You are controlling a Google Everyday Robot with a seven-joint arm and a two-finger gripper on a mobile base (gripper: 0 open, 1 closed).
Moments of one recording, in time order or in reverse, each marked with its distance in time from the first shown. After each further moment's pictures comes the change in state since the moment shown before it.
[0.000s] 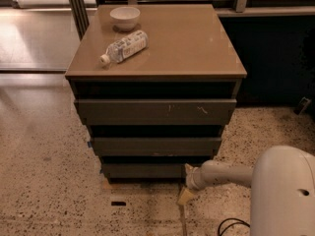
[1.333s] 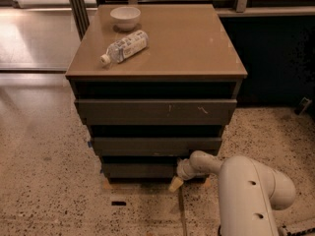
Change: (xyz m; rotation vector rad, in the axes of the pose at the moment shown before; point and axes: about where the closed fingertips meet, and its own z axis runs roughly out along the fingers) arm -0.007 -0.069 0.107 -0.019 -0.042 0.030
